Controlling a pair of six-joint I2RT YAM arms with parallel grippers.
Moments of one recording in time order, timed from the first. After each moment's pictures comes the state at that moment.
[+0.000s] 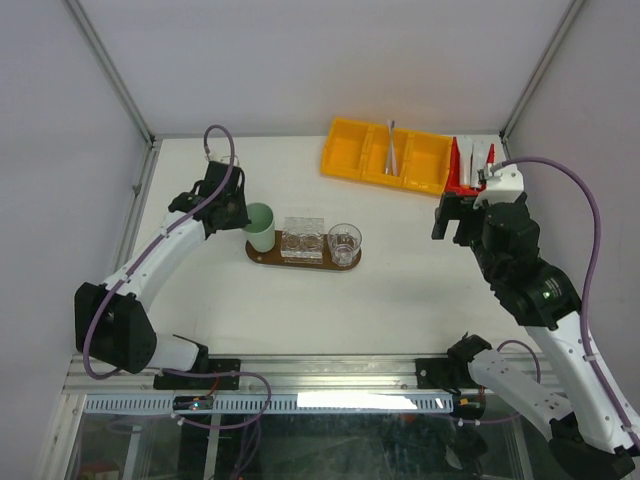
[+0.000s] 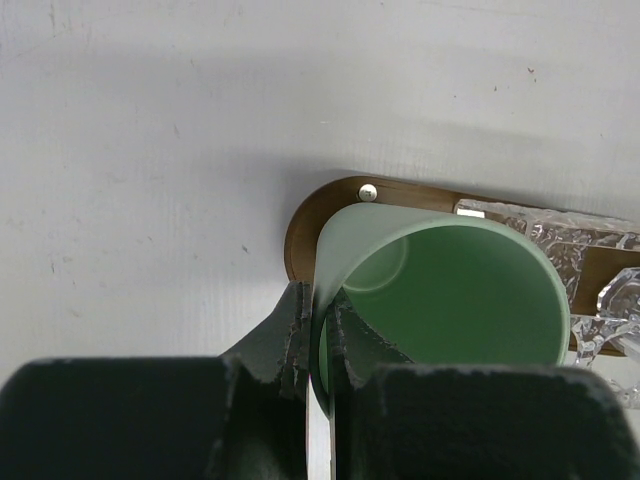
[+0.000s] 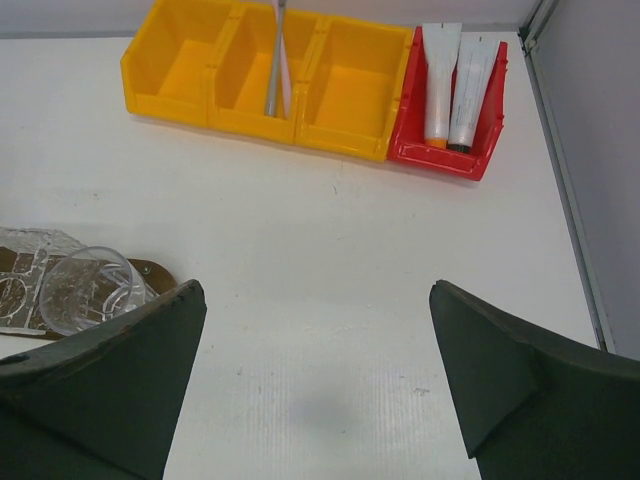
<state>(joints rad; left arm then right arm) -0.34 1.38 1.14 -0.64 -0.18 -0.39 0.51 0.73 1.12 -0.73 0.47 0.15</state>
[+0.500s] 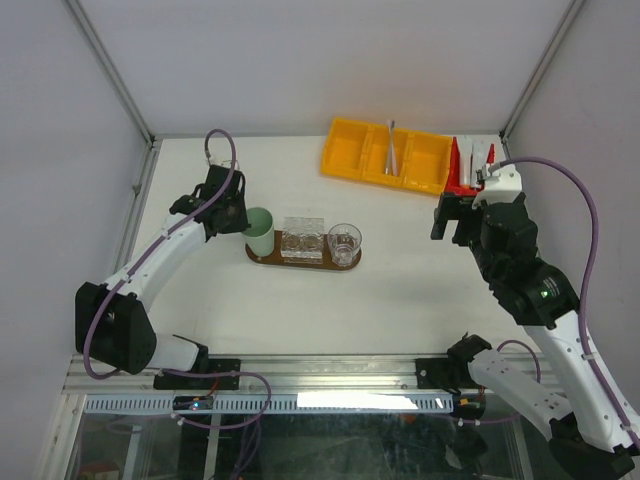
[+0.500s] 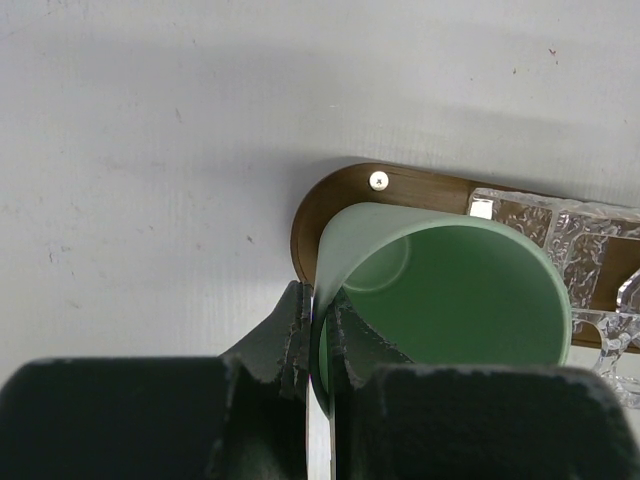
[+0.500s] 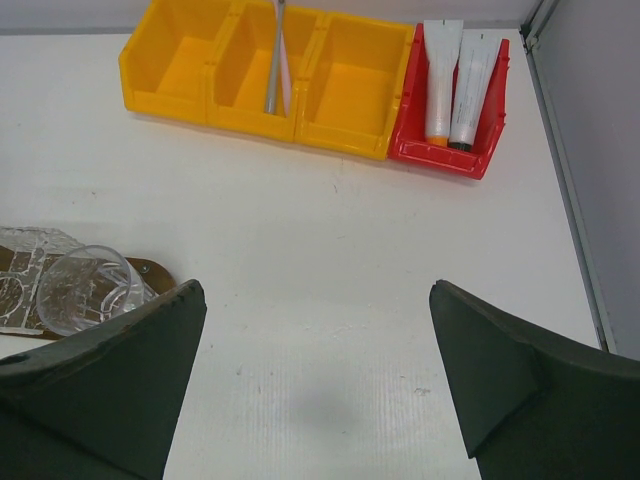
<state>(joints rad) -0.34 1.38 1.11 -0.63 -0.18 -0.39 0.51 0.73 1.10 -0.72 0.47 0.15</state>
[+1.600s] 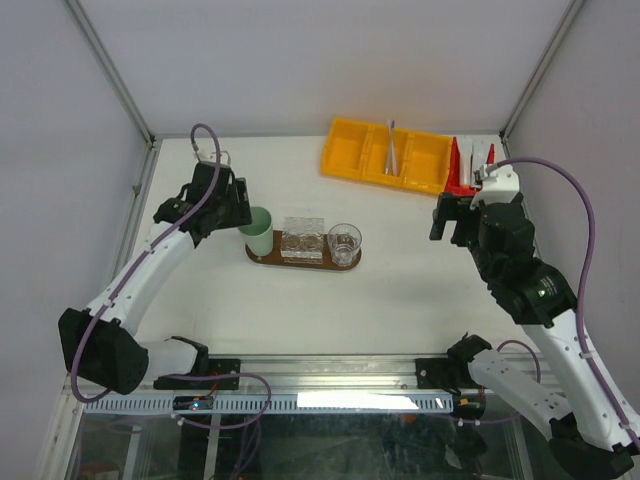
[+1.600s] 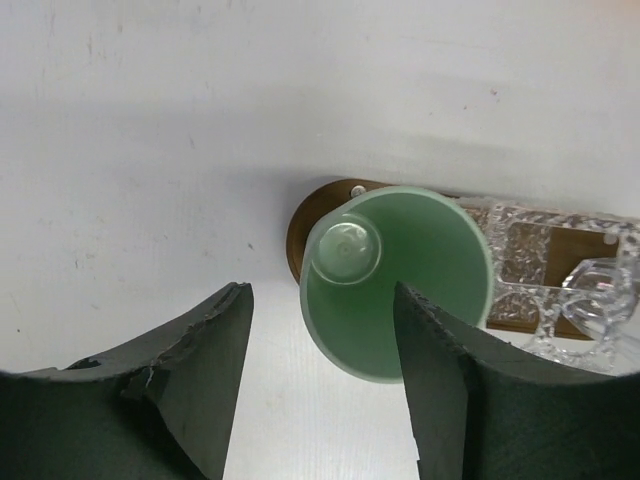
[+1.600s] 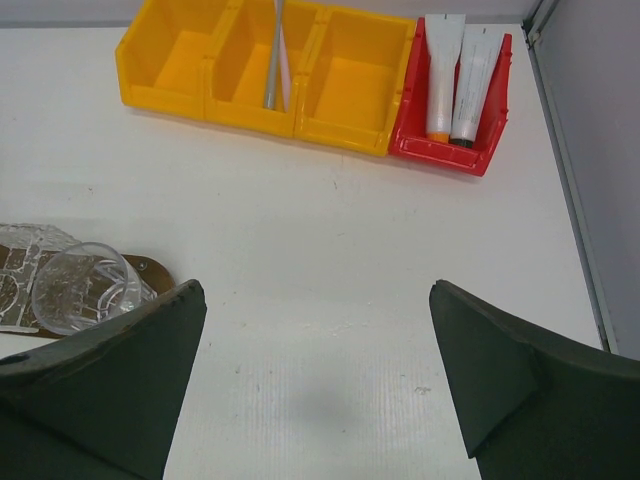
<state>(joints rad) -0.34 1.28 1.13 -0.65 -0.19 -0.39 0.51 0.73 1.09 -0.71 0.47 0.15</state>
